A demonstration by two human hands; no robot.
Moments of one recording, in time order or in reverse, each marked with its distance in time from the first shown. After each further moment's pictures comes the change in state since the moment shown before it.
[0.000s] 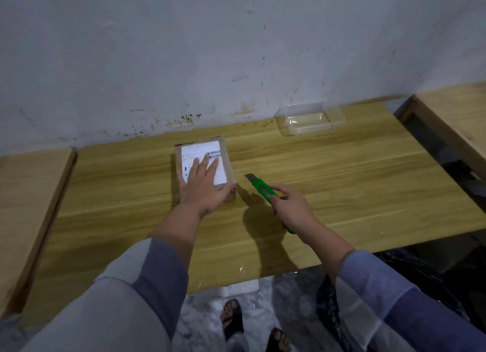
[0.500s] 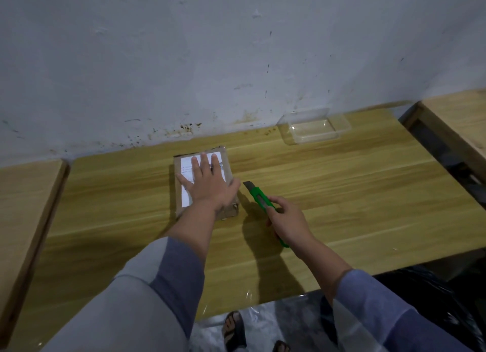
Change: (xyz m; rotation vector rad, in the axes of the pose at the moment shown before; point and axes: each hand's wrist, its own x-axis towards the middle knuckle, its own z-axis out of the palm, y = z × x) left_hand 0.051 0.014 -0.002 0.056 -0.018 -0.125; right_hand 0.028 0.000 0.031 0.030 0.057 -0.002
